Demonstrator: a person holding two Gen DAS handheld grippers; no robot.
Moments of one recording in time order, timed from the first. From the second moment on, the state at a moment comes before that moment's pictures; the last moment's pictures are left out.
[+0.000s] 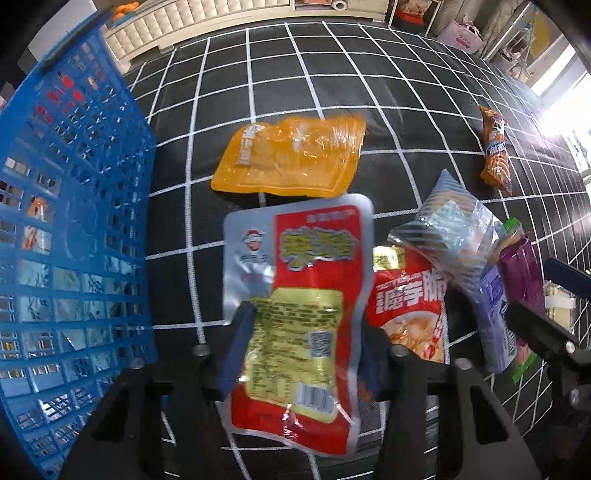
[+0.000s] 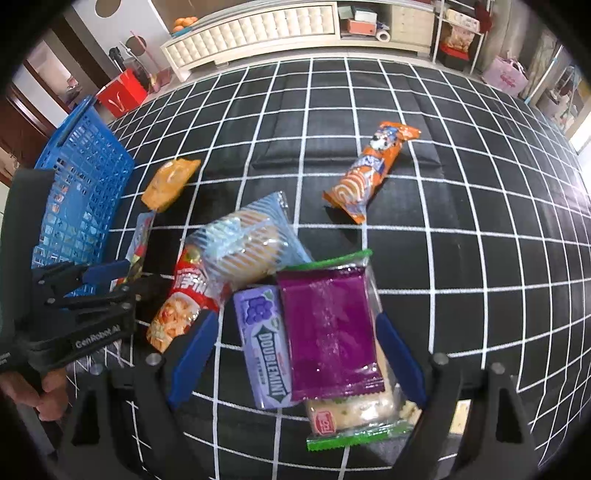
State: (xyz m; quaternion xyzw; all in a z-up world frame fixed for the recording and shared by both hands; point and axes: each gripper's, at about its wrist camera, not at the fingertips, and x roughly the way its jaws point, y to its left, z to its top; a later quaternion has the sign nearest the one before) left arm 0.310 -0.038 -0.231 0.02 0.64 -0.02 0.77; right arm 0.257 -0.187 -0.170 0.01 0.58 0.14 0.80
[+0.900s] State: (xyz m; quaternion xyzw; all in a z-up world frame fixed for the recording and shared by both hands) left arm 0.210 -0.037 -0.135 -0.03 0.53 -0.07 0.84; right arm 0.238 -0.158 -0.156 0.06 0.60 0.18 0.77
